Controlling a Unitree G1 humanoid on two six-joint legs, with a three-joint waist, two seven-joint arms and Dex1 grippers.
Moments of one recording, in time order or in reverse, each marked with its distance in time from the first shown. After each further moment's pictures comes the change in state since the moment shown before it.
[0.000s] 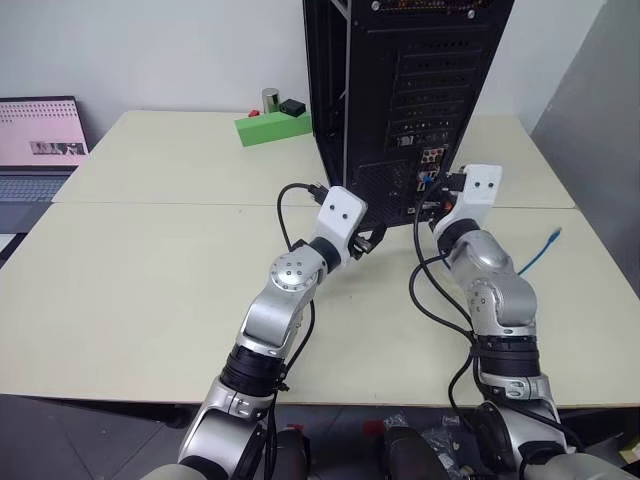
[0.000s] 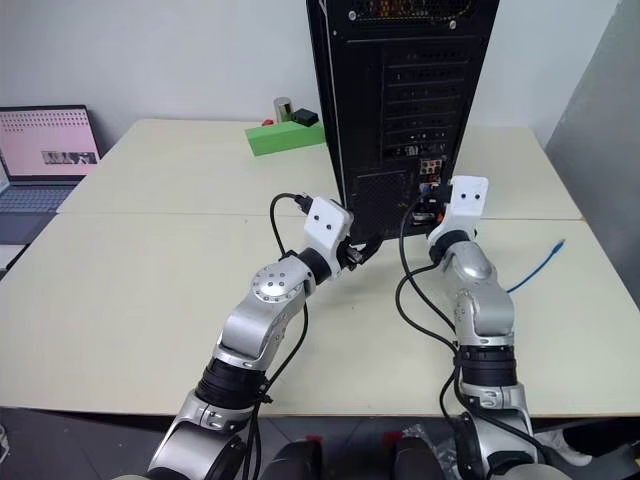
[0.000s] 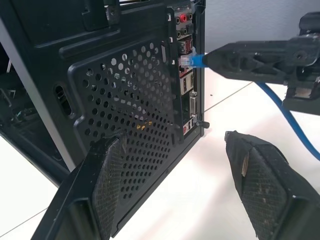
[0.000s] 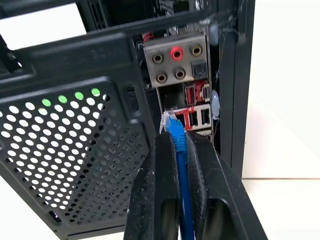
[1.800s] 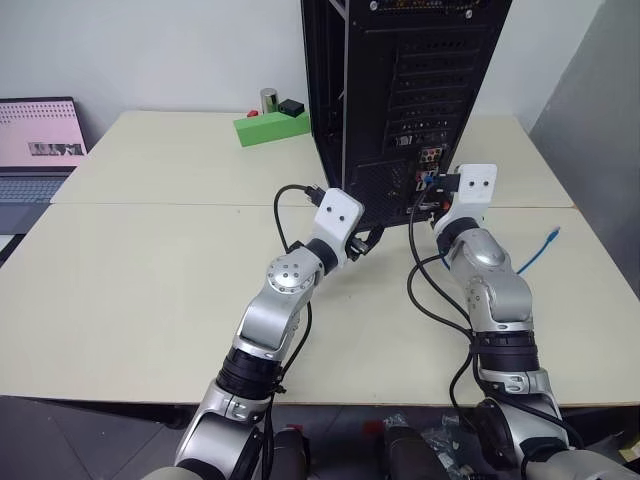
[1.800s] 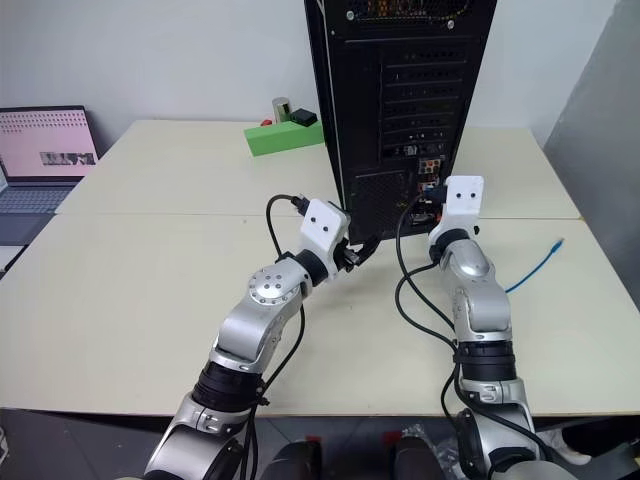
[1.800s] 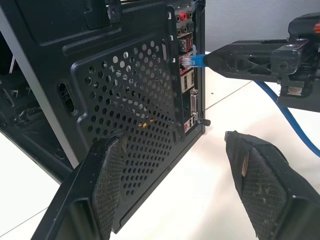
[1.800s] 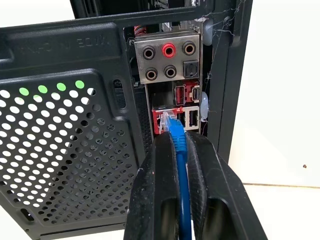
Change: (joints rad) left arm 0.016 0.016 0.000 -0.019 0.002 0.000 0.000; right arm -0.016 -0.022 0.026 0.044 -0.082 -0.041 0.006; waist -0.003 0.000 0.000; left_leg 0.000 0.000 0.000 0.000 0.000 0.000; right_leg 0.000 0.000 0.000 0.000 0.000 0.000
